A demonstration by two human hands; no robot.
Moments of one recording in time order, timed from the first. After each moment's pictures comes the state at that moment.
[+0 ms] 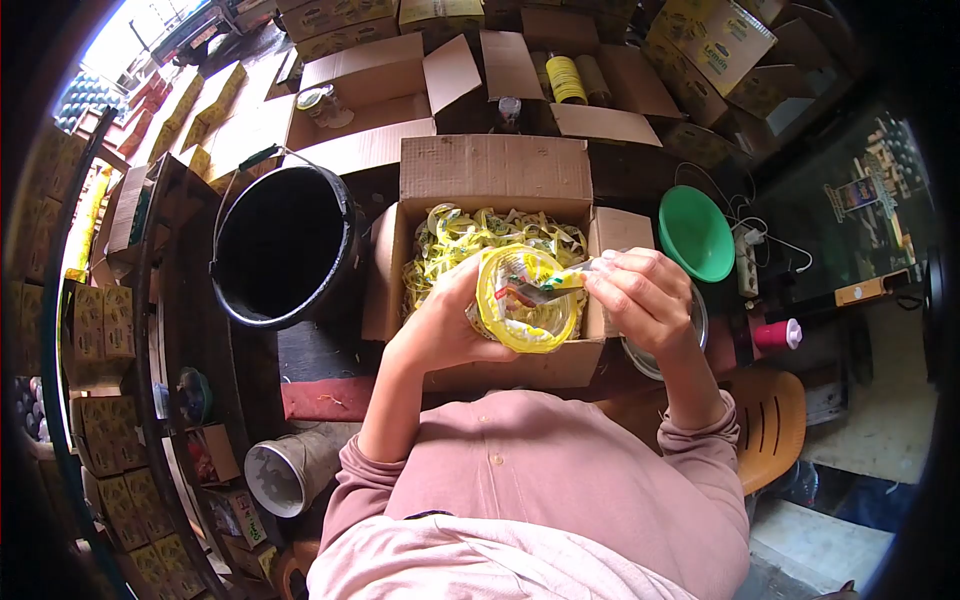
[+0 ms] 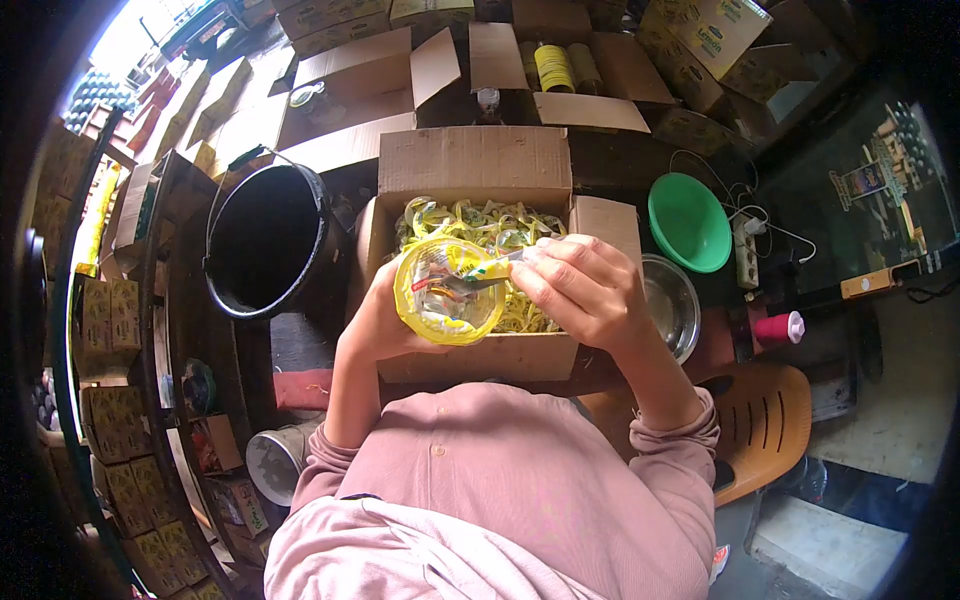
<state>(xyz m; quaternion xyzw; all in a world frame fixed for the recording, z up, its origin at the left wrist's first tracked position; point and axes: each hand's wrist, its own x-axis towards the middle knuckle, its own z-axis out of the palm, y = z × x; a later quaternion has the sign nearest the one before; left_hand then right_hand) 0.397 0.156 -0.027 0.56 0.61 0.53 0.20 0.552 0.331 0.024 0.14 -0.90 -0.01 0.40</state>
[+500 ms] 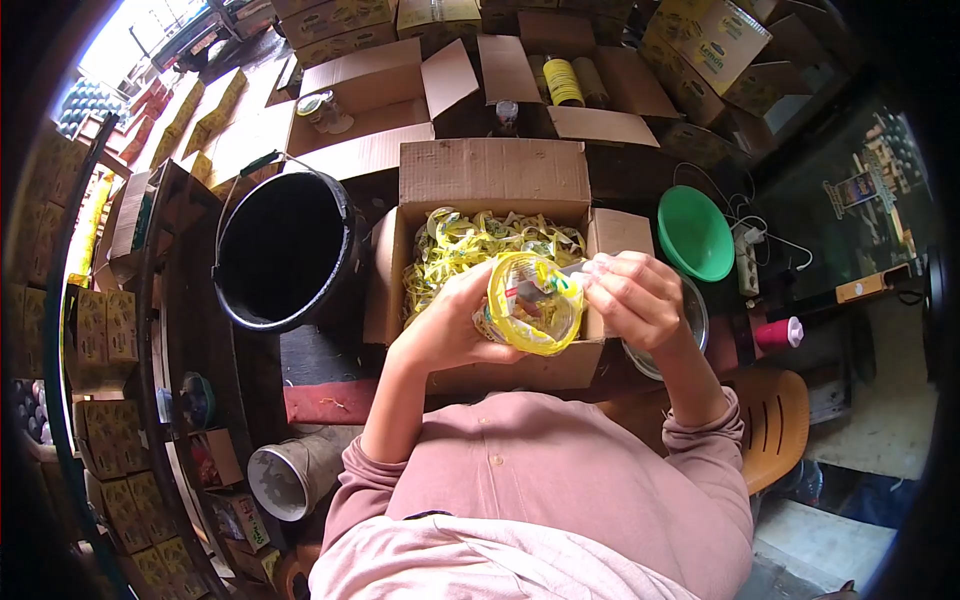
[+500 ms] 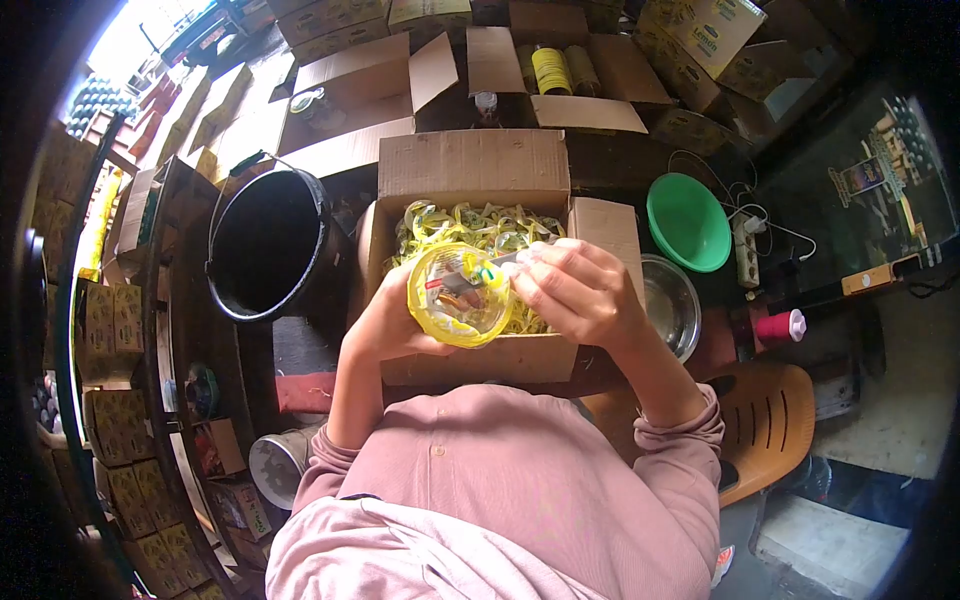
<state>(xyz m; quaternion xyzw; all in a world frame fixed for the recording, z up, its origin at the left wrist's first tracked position) 0.401 0.165 -0.020 0.58 0.56 0.54 0.22 0.553 0.331 0.020 0.16 -0.90 -0.02 0.40</state>
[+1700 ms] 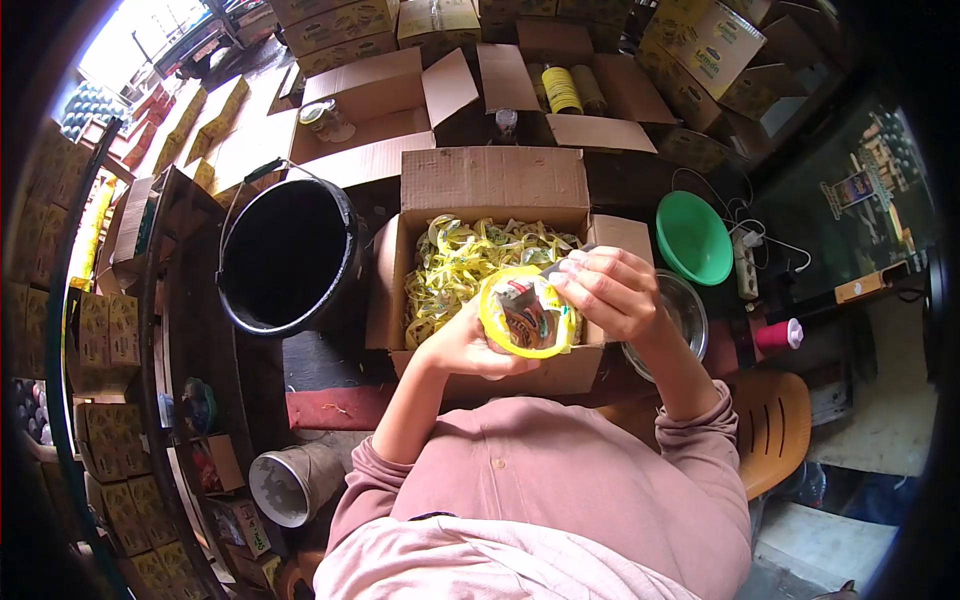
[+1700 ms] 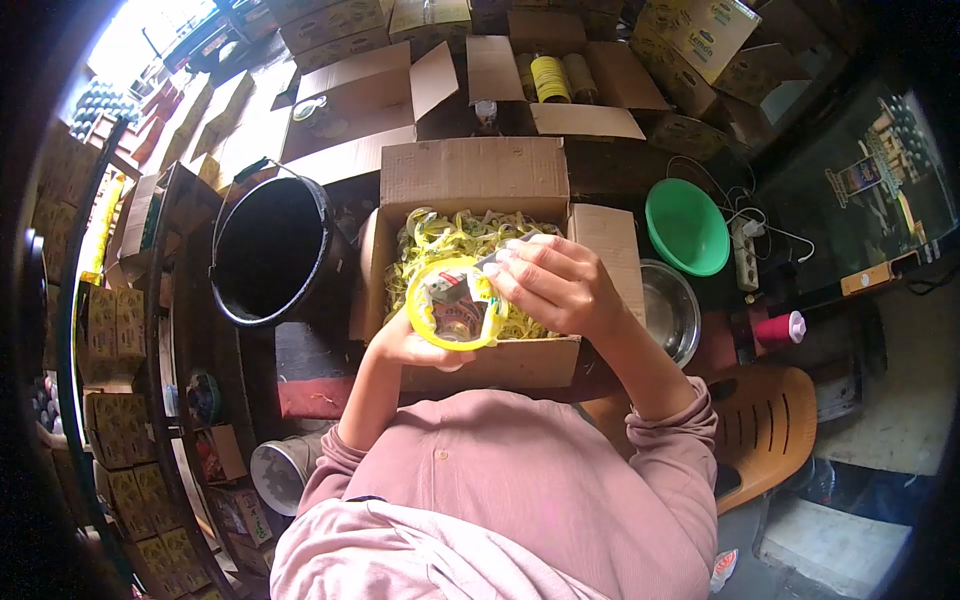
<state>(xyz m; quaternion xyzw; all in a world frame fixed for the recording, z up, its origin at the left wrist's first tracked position) 0.410 0.162 -0.038 0.47 0.46 0.57 0.49 0.535 0.334 0.007 0.20 -0.88 0.00 0.42</state>
